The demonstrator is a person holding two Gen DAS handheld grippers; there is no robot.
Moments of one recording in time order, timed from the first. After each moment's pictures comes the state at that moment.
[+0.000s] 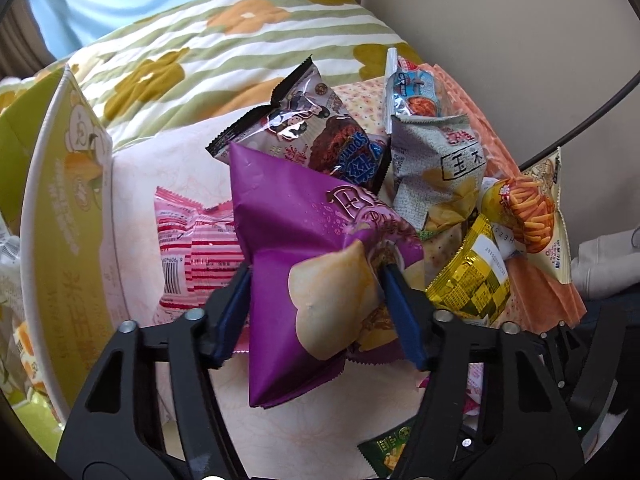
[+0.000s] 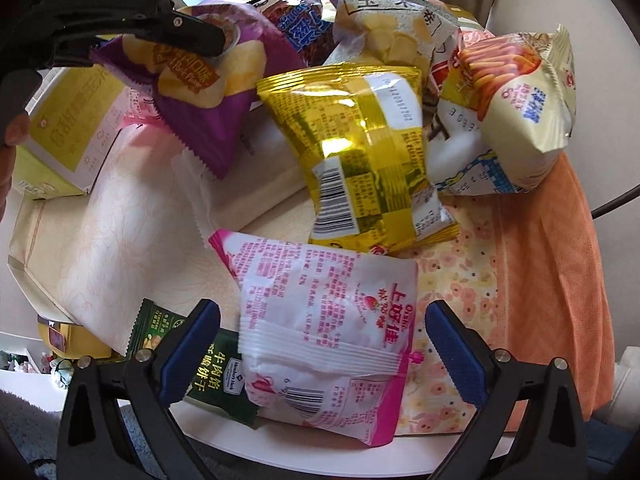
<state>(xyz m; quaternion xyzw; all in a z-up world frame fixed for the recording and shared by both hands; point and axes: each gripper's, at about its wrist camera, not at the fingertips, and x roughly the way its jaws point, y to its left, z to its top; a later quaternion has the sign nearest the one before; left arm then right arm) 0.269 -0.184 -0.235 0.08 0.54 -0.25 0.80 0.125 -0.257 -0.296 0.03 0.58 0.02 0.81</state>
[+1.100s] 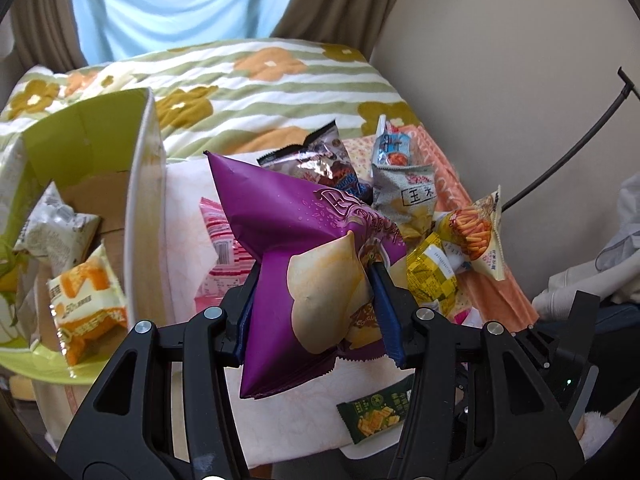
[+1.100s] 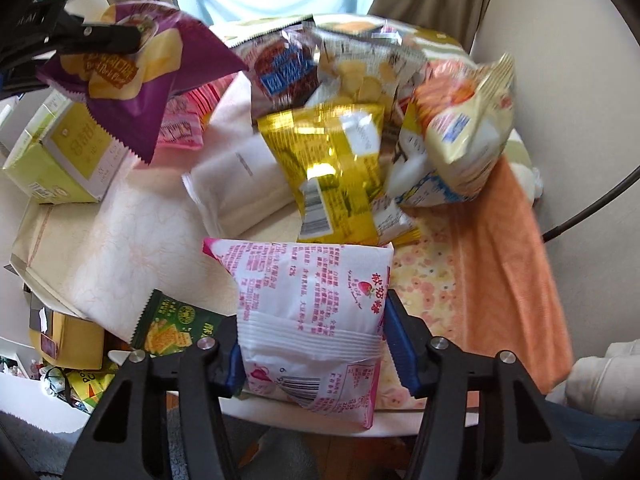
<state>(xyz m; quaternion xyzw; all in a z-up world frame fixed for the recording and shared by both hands) 0.204 -0.124 -0.159 0.01 0.47 -0.24 0.85 0.074 -0.283 -0.253 0.01 0.53 0.01 0.85</state>
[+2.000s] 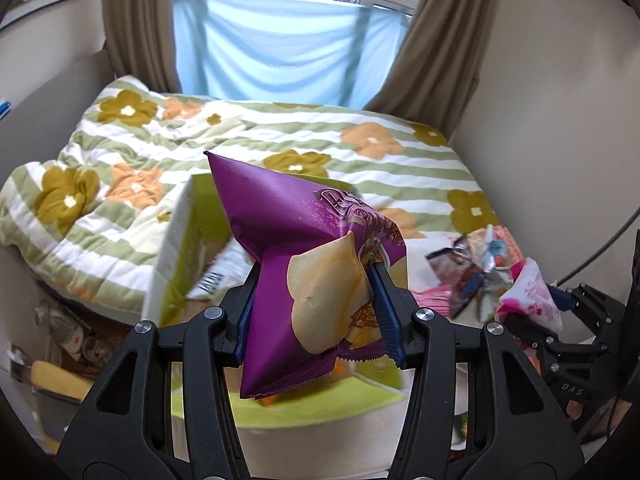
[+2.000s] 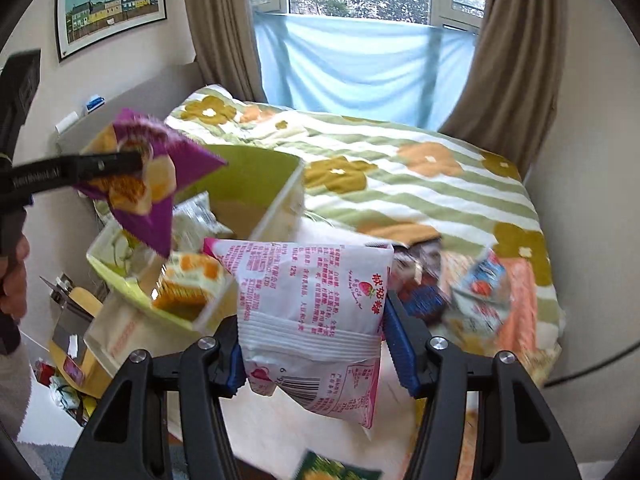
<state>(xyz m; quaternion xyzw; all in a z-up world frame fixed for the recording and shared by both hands) 0.260 0.092 -0.074 -0.04 0.40 -0.12 0.91 0.186 -0.134 -0.100 -0.03 0.40 0.11 0.91</state>
